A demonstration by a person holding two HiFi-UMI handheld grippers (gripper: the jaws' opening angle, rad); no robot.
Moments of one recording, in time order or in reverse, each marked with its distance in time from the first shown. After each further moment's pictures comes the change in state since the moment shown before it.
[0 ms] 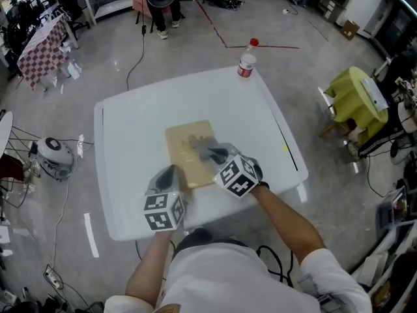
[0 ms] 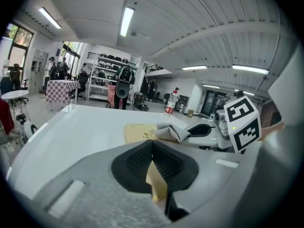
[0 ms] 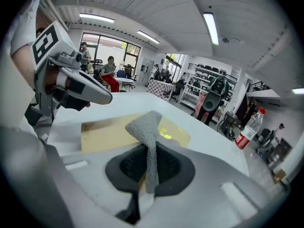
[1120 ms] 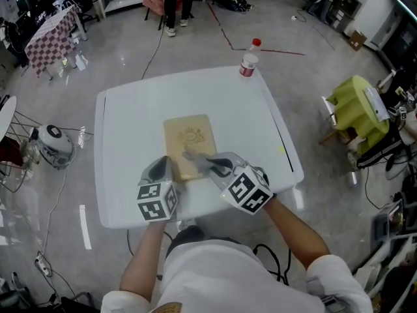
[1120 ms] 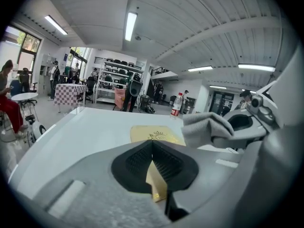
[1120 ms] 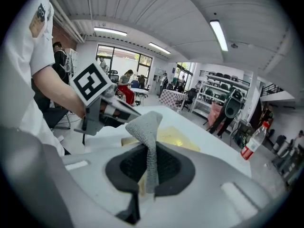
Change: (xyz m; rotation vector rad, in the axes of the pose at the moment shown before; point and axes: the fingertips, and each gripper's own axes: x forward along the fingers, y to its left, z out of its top) left arm -0.009 0.000 -0.001 -0.011 -0.033 0.089; right arm -0.082 0.044 0.025 -0.059 -0.114 0.142
